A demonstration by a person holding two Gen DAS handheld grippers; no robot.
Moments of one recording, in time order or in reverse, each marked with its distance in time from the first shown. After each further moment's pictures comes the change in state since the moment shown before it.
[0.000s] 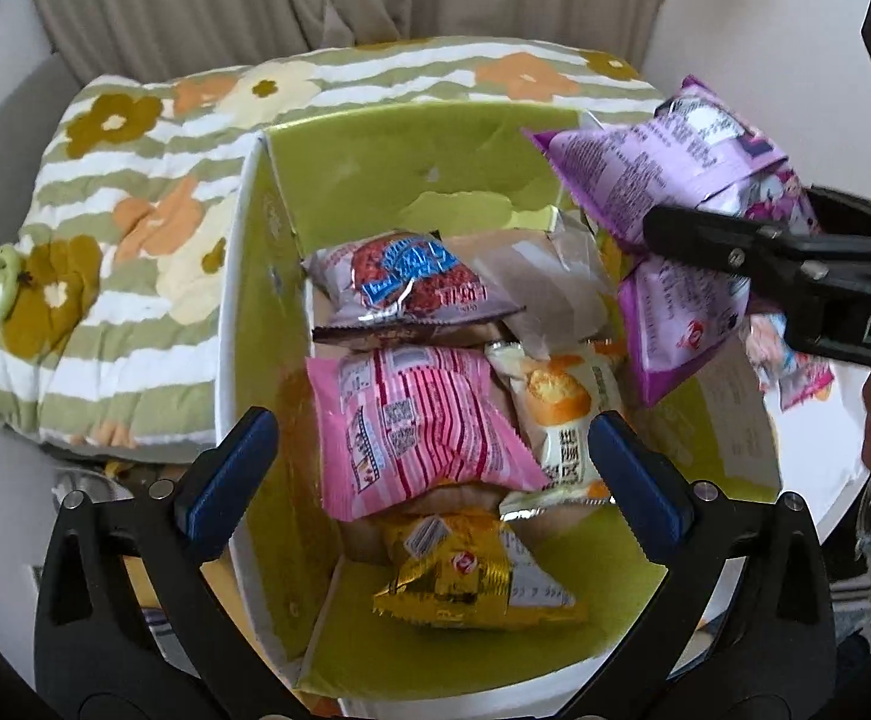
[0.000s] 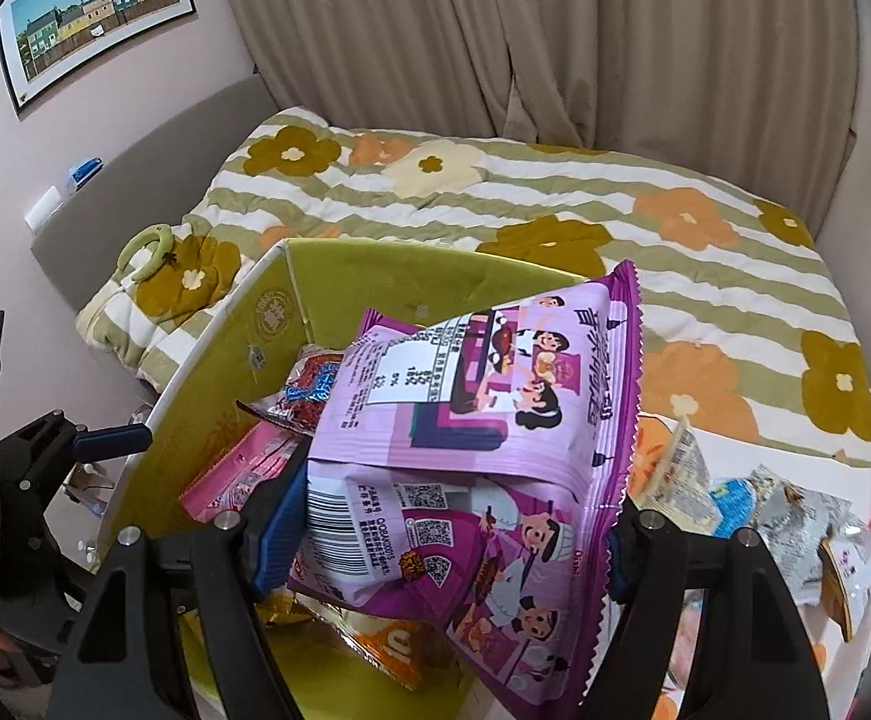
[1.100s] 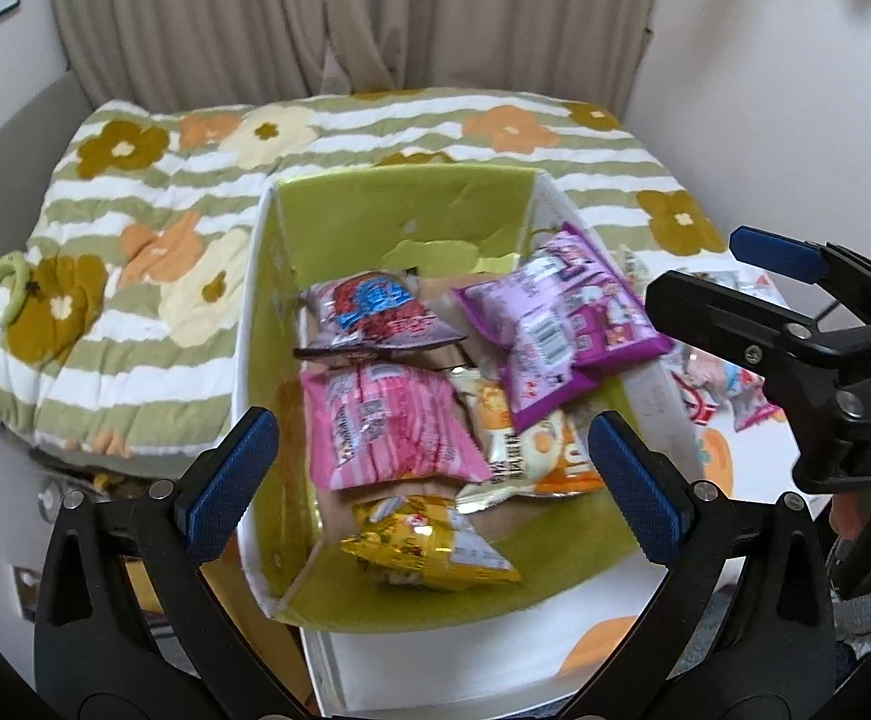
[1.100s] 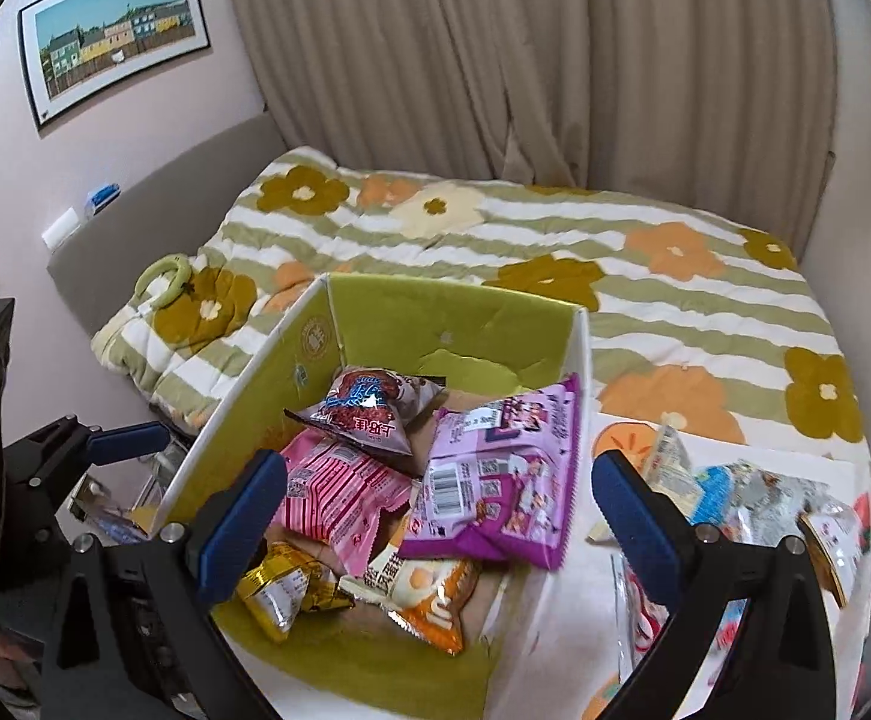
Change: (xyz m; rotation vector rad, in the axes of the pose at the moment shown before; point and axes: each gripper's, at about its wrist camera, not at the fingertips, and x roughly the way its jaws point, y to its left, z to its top) left arm -0.058 -0.015 -0.019 0.002 -0.127 -0.046; right arm -0.065 0.024 -0.026 0.012 -0.118 -0.026
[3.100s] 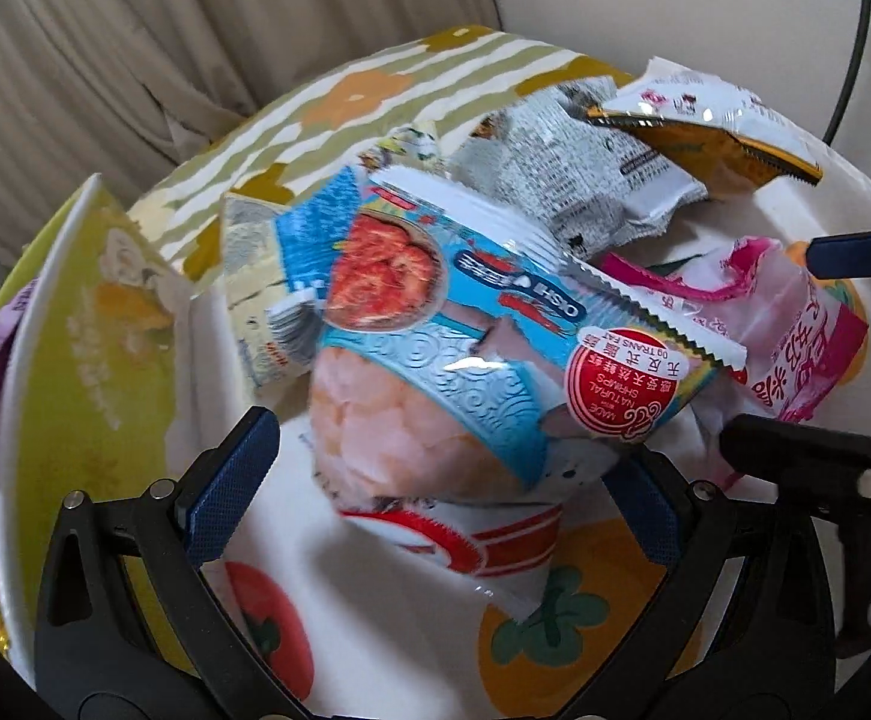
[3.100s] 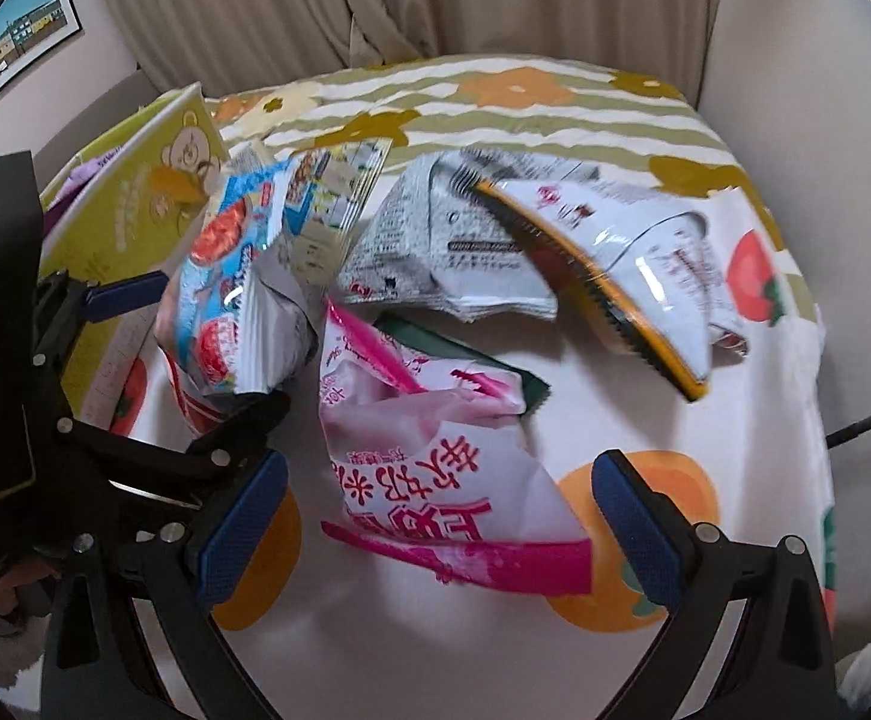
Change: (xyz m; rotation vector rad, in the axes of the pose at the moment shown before) left arm 0.210 -0.293 -0.037 0.400 0.035 0.109; right arm 0.013 -0.259 -0.173 0.142 0.216 -0.107
